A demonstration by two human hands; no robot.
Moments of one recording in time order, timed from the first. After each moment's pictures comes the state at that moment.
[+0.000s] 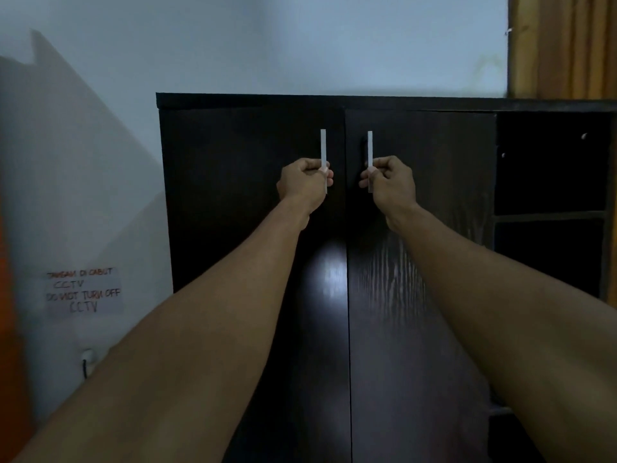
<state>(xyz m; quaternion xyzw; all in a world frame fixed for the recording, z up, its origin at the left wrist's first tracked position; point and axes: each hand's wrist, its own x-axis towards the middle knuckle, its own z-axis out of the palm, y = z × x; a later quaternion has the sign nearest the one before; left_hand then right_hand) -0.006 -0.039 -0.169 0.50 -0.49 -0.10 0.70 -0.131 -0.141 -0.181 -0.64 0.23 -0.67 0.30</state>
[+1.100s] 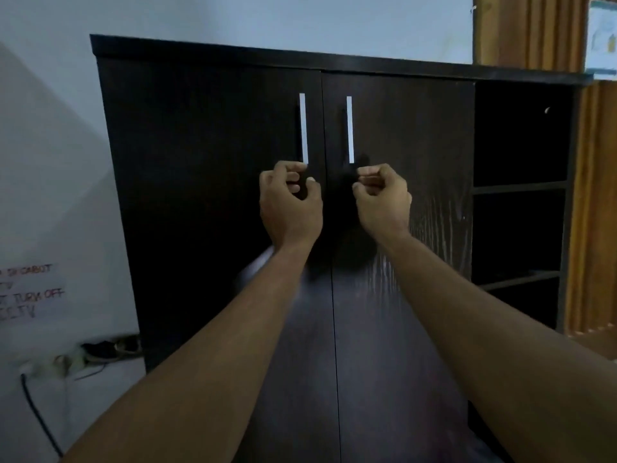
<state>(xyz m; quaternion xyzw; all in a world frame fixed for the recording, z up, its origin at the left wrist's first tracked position) -0.006 -0.067 -0.254 0.46 -0.48 0.16 0.73 -0.130 -0.120 -0.256 -0.61 0.30 -0.71 0.17</state>
